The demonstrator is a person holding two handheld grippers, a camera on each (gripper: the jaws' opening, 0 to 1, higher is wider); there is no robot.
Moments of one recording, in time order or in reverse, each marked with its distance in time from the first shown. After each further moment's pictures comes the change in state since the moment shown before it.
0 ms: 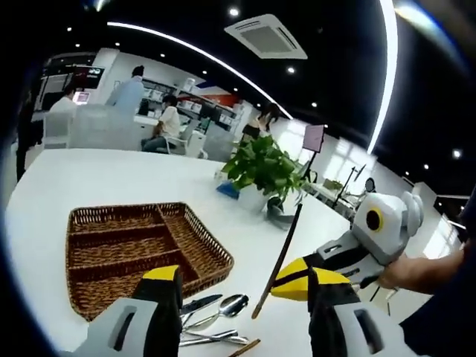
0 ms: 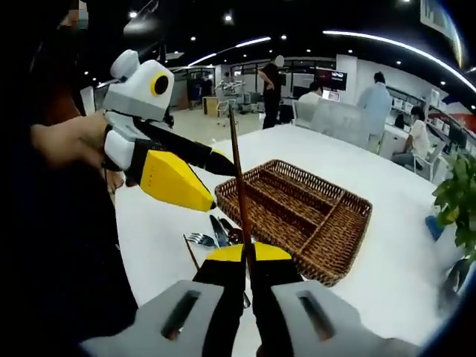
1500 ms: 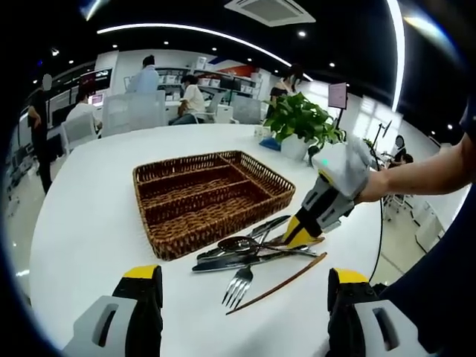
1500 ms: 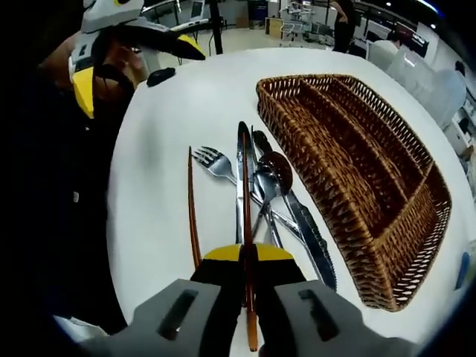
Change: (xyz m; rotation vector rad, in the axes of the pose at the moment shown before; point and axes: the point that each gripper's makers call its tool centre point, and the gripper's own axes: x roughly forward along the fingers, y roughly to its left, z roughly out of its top) left arm -0.102 0.105 -0.100 0.130 0.204 0.217; right arm 0.110 0.027 -0.111 -0.209 0.507 0.288
